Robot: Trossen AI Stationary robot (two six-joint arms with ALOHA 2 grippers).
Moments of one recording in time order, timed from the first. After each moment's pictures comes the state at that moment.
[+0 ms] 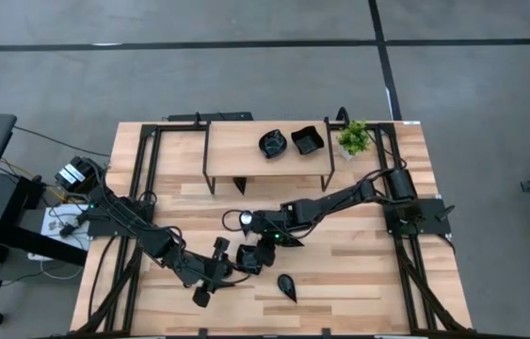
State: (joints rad) left arm -0.69 1.51 0.74 0.16 -0.36 -0.03; right arm 0.16 2.02 1.32 -0.23 -0.20 0.60
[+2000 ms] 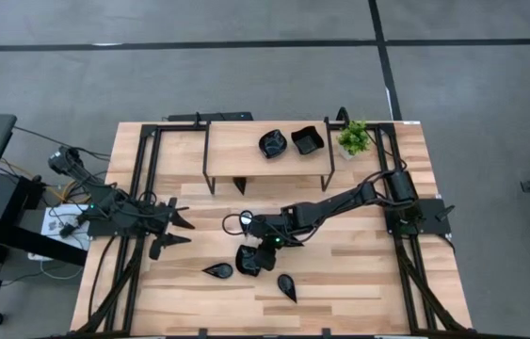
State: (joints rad) left arm -0.69 0.21 0.08 -0.18 -0.44 -0.37; right arm 0.18 2.02 1.32 -0.22 -0.22 0.65
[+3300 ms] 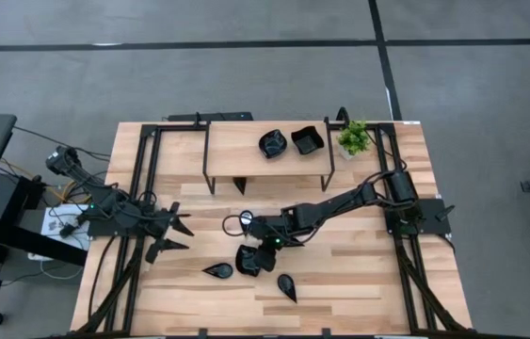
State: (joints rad) left arm -0.67 0.23 0.07 -0.16 -0.30 -0.29; right arm 0.19 2.02 1.32 -0.22 -0.21 0.66
